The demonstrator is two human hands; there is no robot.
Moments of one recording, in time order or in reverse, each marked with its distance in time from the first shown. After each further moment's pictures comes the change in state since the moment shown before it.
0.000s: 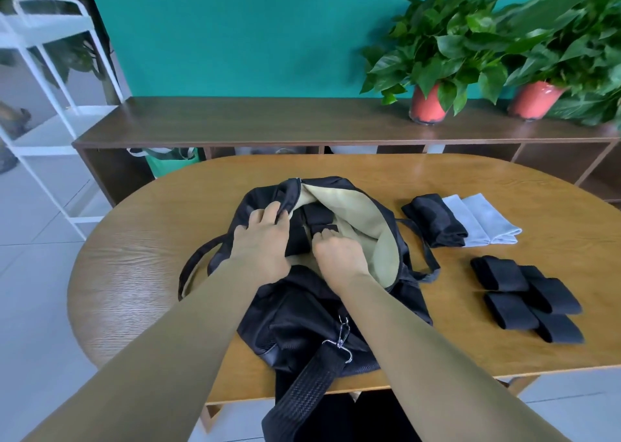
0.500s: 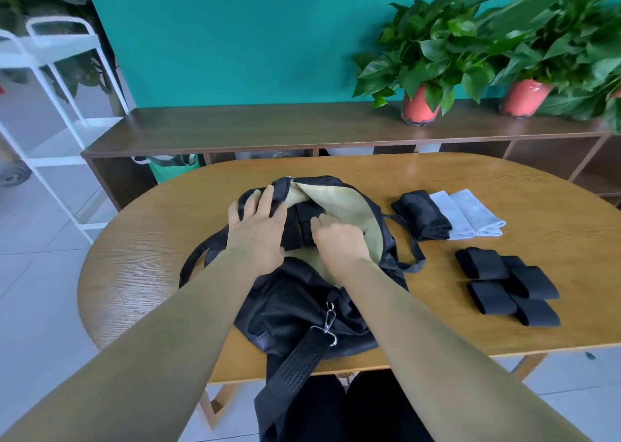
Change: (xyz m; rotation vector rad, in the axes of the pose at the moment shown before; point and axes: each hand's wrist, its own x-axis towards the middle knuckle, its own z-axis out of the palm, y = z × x) left_hand -0.013 0.013 -0.022 0.094 0.043 -0.030; right_hand -0.022 0.017 -0.047 -0.155 0.117 -0.047
